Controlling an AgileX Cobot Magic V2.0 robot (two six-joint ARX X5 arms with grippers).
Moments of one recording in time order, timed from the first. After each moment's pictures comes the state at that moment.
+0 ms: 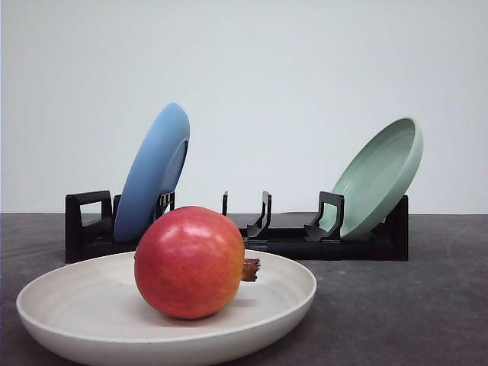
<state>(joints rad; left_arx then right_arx) -0.07 0.00 0.02 -0.18 -0.02 0.06 0.05 0.01 0.02 -0.17 0.15 -0.03</state>
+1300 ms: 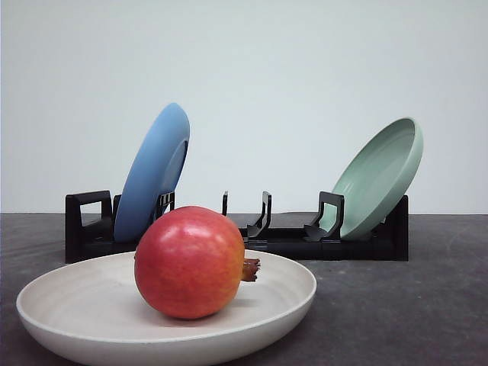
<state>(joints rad) -0.07 0.00 0.02 -0.18 -0.02 0.06 0.05 0.01 0.02 -0.17 0.15 -0.03</state>
